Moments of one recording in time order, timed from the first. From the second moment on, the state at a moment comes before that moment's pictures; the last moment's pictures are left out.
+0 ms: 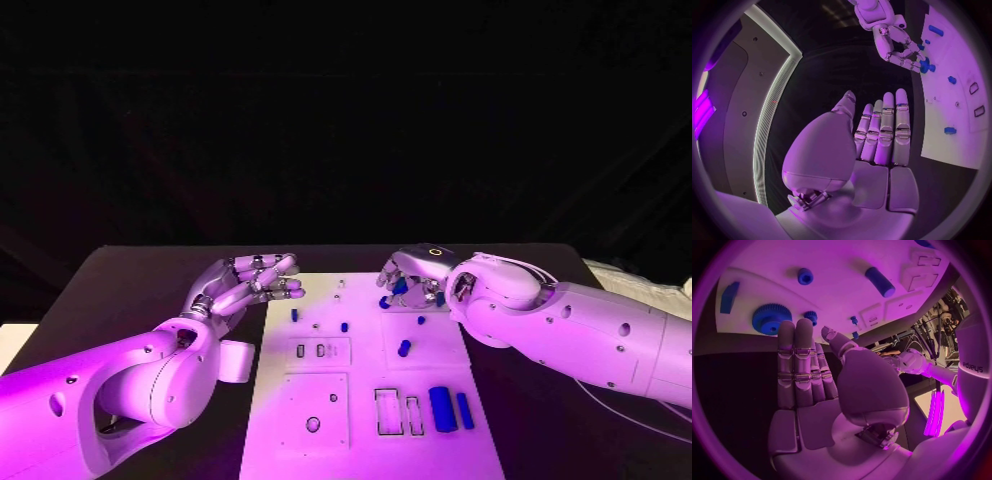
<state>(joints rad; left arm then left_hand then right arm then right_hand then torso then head) 1.17 -0.91 -0.03 1.73 -0.01 -0.46 0.48 1.43 -0.04 0.06 0.18 0.08 0.99 0.19 0.11 0.07 1.09 0.14 0.09 0.08 1.16 0.10 0.17 0.24 0.17 1.10 0.20 0.24 0.11 1.14 -0.81 0.11 1.46 -1.72 -0.21 -0.09 1.26 -0.11 0.35 -0.14 0.21 1.09 0.13 0.07 0.07 1.17 0.08 0.06 0.06 1.47 -0.02 0.55 0.40 0.17 1.16 0.08 0.84 0.42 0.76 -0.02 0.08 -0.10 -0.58</state>
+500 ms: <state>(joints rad) 1.17 -0.91 -0.03 1.73 0.00 -0.45 0.47 1.43 -0.04 0.05 0.17 0.08 0.99 0.19 0.11 0.07 1.09 0.14 0.08 0.08 1.15 0.10 0.17 0.24 0.17 1.10 0.20 0.24 0.11 1.14 -0.80 0.11 1.46 -1.78 -0.15 -0.12 1.27 -0.13 0.39 -0.08 0.21 1.11 0.12 0.07 0.07 1.17 0.08 0.06 0.06 1.46 -0.02 0.67 0.48 0.17 1.19 0.08 1.02 0.63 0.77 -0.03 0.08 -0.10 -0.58</state>
